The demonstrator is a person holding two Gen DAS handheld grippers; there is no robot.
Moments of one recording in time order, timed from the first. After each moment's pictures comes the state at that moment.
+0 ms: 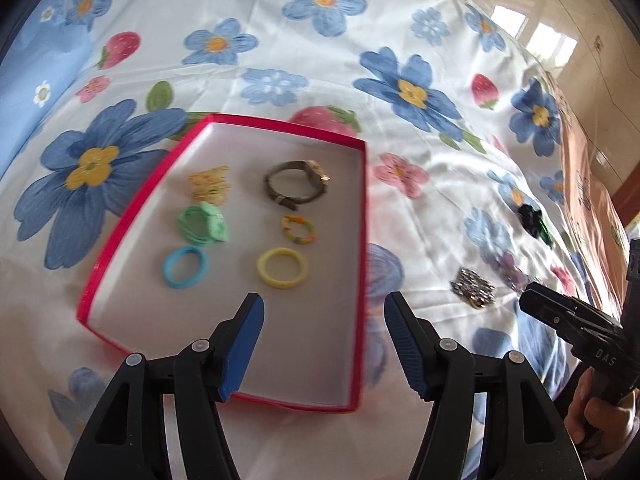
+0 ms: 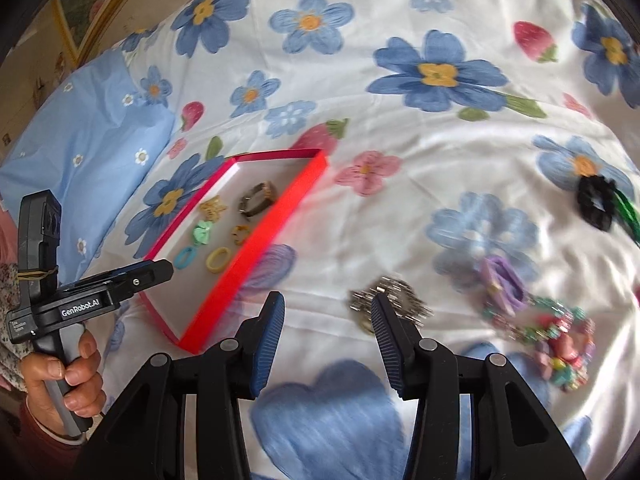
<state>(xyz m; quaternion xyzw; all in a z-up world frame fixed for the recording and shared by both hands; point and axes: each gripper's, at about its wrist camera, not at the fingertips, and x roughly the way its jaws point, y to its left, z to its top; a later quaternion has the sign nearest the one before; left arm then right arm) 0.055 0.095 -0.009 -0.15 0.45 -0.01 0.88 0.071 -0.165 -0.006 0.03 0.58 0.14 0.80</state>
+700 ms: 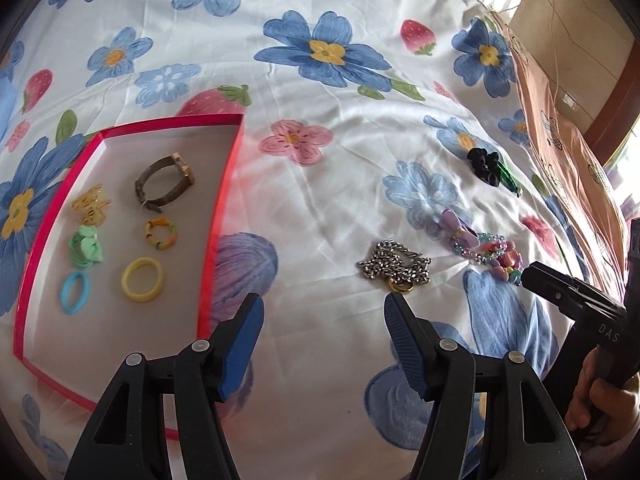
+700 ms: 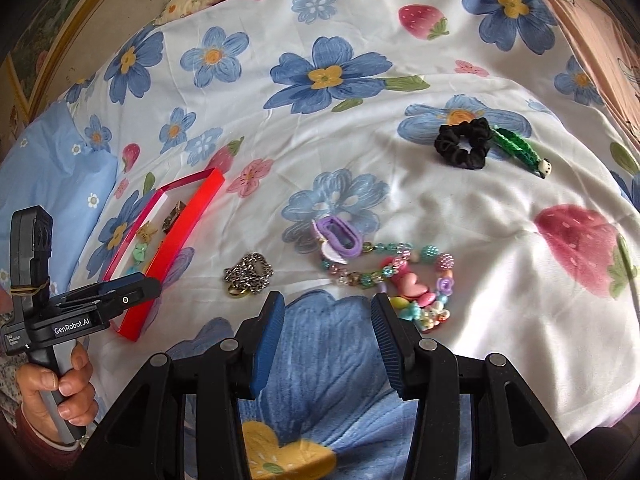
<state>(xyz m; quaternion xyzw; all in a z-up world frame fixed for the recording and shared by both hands) 0.105 0.007 -0.025 -0.09 0.48 -0.08 0.87 0.047 -0.261 0.006 0.06 0.57 0.04 0.82</state>
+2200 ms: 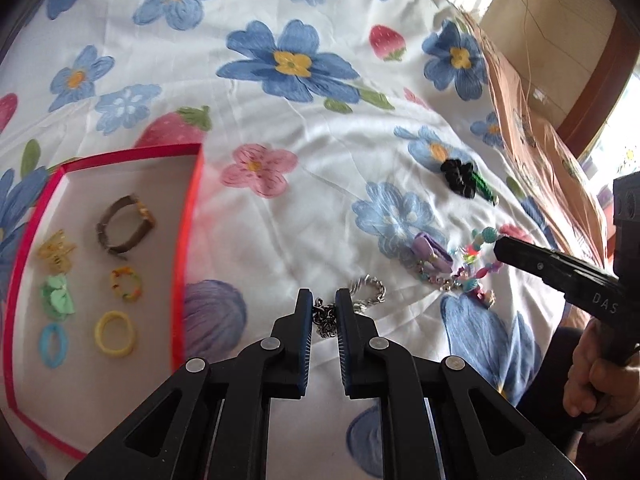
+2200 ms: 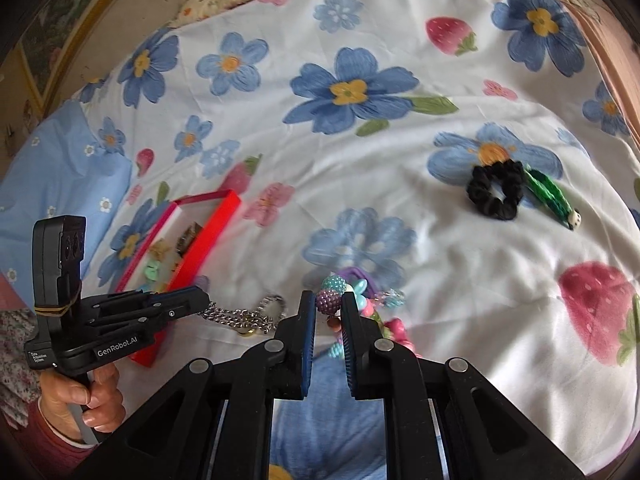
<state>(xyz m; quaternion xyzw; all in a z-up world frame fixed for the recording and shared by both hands) 0.130 0.008 -0.023 -0.10 0.46 -0.13 0.87 0.089 -0.240 0.020 0.06 0.56 0.10 0.82</state>
